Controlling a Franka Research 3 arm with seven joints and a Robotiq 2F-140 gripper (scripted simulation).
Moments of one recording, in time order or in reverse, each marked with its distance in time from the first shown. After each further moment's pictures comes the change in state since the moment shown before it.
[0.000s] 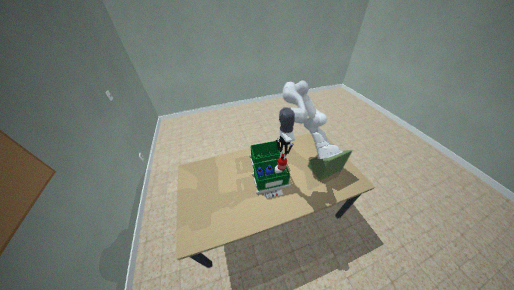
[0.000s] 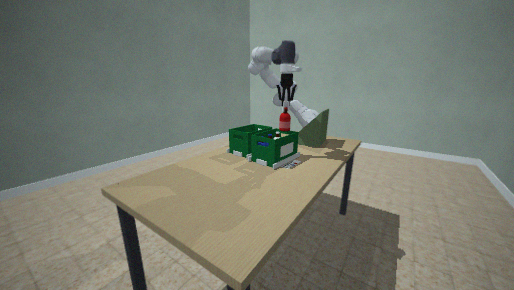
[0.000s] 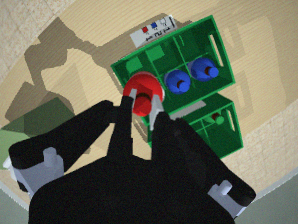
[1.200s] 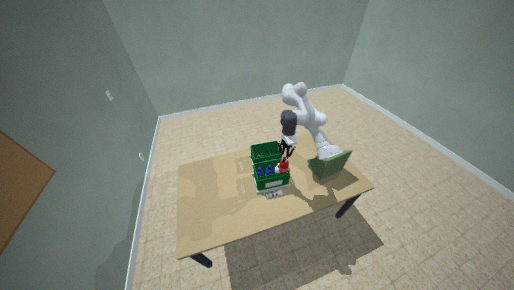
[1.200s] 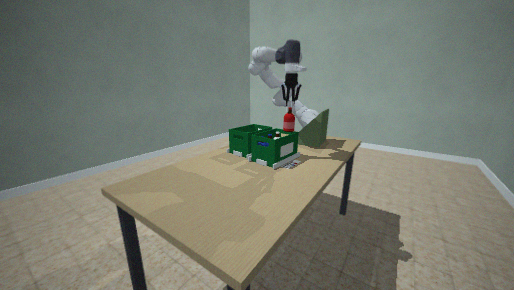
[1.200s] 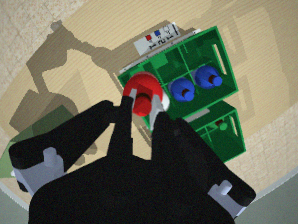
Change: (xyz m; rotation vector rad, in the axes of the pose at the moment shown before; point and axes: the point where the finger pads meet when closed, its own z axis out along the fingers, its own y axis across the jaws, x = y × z) arm 0.022 -0.023 -0.001 -0.003 0.001 0.019
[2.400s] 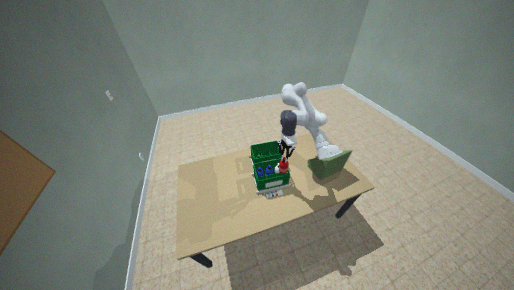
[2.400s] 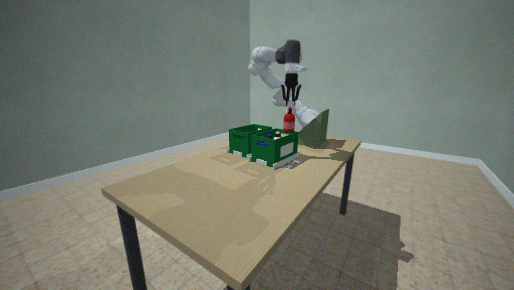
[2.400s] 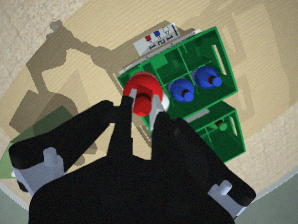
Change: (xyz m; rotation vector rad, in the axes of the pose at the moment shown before) arm 0.002 0.000 0.000 0.000 -0.001 0.003
